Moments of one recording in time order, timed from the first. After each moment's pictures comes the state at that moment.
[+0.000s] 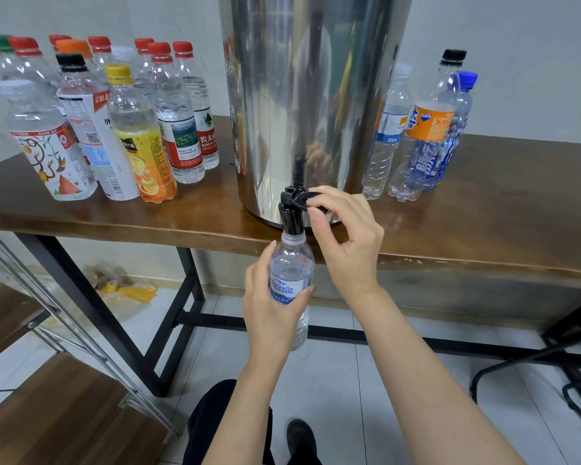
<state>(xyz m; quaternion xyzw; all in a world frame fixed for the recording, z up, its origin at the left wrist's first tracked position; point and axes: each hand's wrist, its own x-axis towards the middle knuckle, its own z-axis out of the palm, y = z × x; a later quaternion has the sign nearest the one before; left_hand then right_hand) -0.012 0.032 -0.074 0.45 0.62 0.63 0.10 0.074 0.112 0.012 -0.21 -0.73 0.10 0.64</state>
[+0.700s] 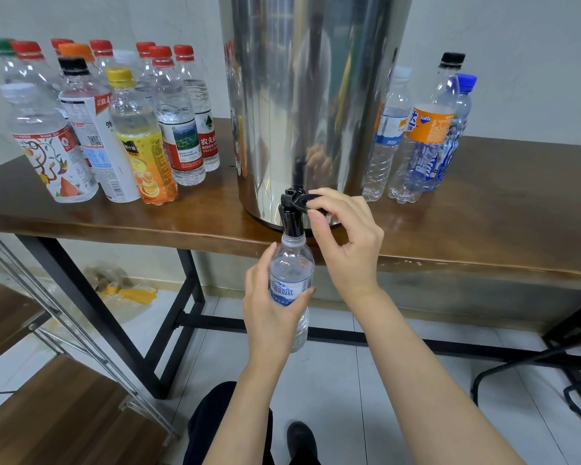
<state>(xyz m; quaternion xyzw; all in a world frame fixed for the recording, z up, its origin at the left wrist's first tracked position) -0.013 0.032 -0.074 0.45 0.62 0.63 0.10 0.075 0.112 0.013 -0.21 -0.73 0.10 0.64</state>
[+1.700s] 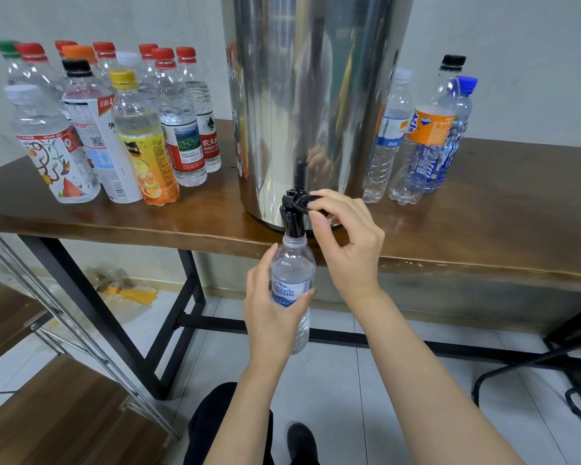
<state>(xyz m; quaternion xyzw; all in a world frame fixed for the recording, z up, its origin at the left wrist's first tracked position) -0.011 0.029 -0.070 0.45 0.61 0.64 0.12 0.074 0.116 0.008 -0.21 -0.73 0.12 0.65</state>
